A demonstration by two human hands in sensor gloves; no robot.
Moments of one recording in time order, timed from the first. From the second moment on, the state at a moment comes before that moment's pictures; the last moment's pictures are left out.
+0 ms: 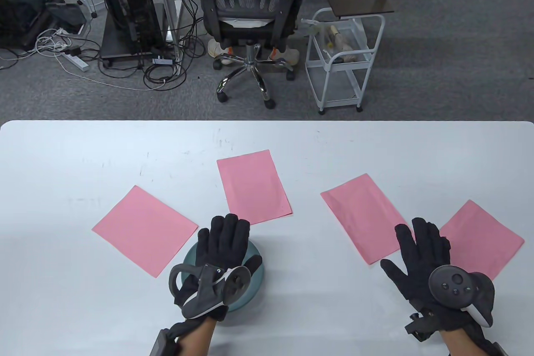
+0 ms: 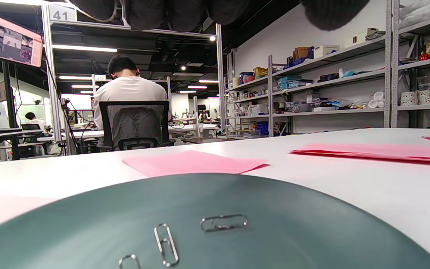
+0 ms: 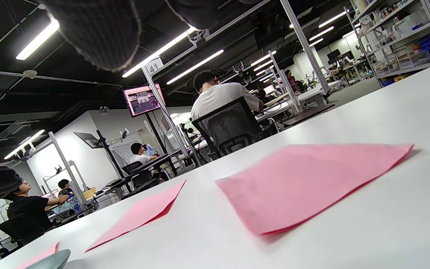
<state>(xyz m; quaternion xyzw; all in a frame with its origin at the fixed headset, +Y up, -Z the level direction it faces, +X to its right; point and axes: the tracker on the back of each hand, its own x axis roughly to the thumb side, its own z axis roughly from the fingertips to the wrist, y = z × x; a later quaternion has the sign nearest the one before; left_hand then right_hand) -0.108 -0.701 -0.245 0.09 -0.14 0.01 0.99 0.310 -0.687 -0.238 0.11 -0.08 0.96 0.23</state>
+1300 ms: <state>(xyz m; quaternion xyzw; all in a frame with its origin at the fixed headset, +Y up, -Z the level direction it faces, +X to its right) -0.109 -0.699 -0.243 0.09 -0.15 0.01 0.98 0.202 -0.757 -0.364 -0.03 0.08 1.00 -0.04</state>
